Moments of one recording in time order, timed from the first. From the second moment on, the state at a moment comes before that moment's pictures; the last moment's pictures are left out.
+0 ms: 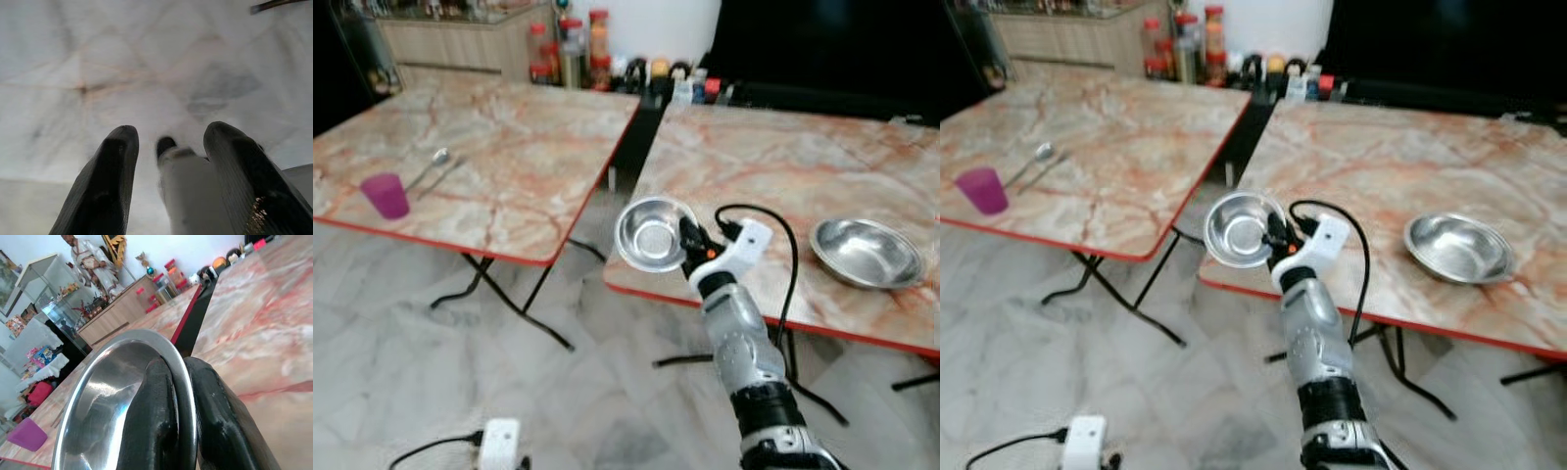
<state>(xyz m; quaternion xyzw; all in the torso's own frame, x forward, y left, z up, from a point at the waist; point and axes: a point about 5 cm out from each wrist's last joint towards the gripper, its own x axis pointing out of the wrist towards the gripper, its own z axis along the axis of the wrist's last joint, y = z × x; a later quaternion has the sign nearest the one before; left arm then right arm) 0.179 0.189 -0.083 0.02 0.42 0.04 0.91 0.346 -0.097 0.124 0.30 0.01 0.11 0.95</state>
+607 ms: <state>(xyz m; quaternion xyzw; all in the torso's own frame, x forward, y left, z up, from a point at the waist) 0.179 0.205 -0.080 0.04 0.42 0.05 0.91 0.346 -0.094 0.126 0.30 0.01 0.11 0.95</state>
